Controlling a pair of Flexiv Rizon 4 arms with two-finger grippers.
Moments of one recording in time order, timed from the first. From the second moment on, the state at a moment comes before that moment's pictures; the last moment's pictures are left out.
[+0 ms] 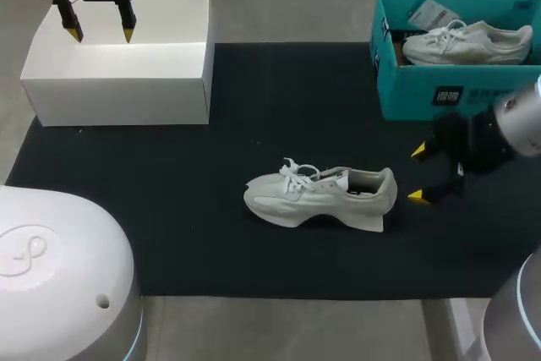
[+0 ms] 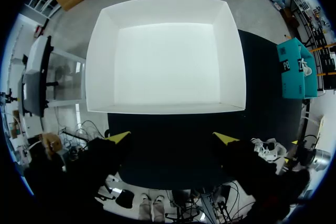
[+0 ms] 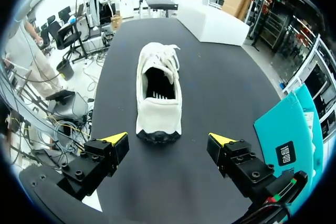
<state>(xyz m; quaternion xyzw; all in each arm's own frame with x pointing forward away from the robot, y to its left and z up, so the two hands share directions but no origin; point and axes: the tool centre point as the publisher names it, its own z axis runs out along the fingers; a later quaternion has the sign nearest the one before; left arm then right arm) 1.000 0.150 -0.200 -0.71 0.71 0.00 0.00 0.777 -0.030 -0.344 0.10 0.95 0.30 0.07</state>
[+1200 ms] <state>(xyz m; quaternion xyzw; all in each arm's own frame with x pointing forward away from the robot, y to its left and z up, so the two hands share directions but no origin) 1.000 0.150 -0.200 -0.71 0.71 0.00 0.00 0.797 0.026 -0.420 0.08 0.90 0.43 0.06</state>
